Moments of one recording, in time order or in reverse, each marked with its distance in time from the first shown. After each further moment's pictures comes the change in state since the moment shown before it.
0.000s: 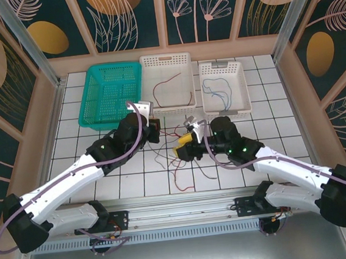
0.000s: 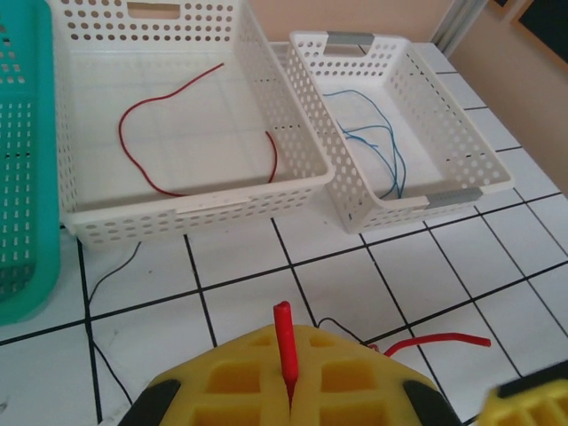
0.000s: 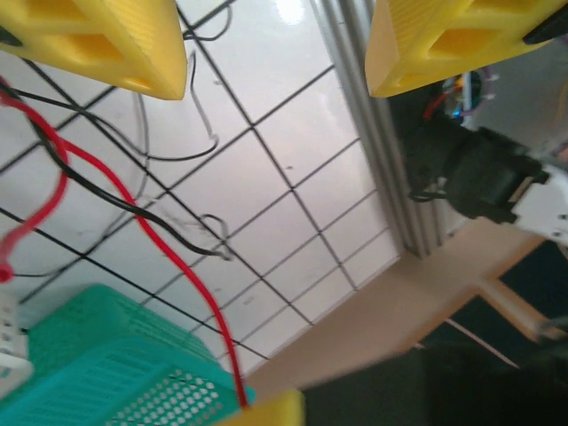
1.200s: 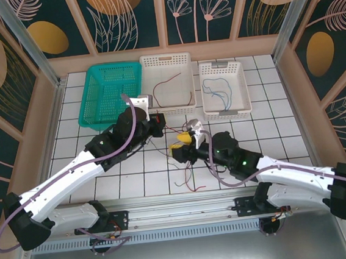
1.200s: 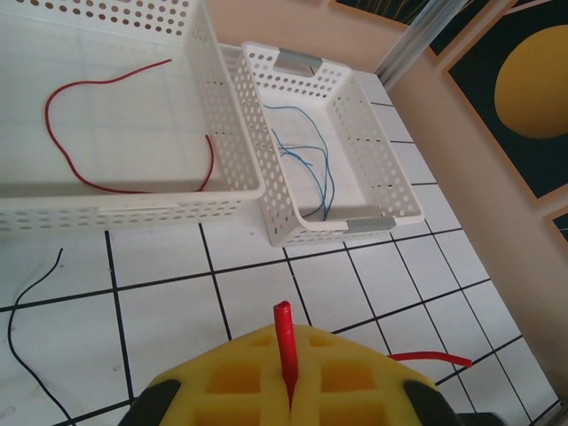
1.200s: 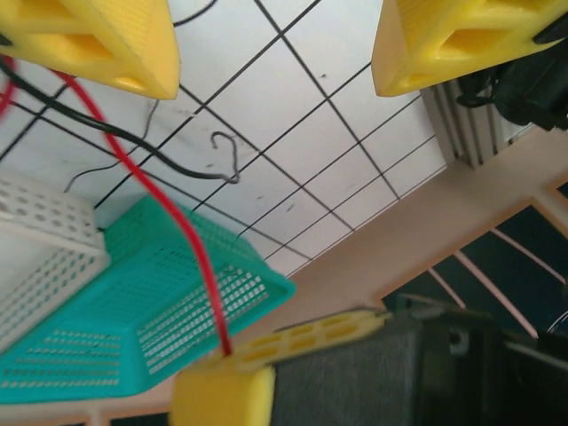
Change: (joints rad) left arm 0.000 0.026 0.085 -0.005 0.088 -0.178; right arm 0.207 -0.092 -0.095 0.226 0.420 0.061
